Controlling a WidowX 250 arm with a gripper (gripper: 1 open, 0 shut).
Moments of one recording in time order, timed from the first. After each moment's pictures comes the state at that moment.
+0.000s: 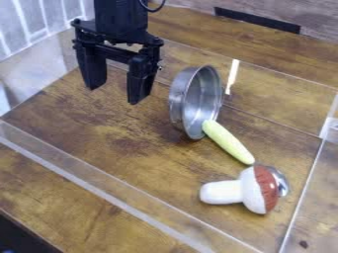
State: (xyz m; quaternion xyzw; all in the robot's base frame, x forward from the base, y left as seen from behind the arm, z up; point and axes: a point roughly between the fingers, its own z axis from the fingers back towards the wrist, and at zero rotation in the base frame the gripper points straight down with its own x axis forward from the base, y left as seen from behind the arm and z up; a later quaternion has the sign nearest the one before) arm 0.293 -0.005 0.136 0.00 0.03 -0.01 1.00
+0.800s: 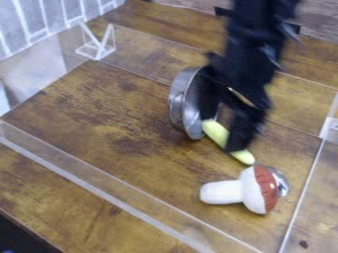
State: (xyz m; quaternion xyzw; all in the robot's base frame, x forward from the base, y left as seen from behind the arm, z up) arm 0.312 -0.140 0.107 0.03 0.05 -0.37 0.93
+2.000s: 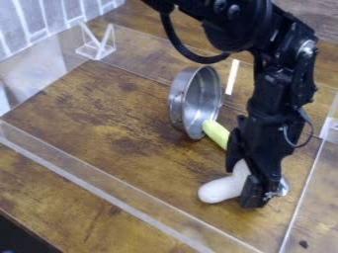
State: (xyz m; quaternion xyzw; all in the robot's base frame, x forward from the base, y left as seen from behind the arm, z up) arm 0.334 -0.142 0.037 0.01 0.01 -0.44 0.90
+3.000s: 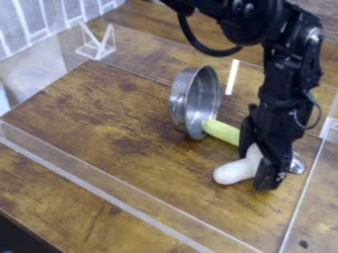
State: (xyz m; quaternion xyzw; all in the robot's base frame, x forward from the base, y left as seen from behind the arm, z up) arm 0.370 -0.145 0.029 0.00 0.00 -0.43 0.90
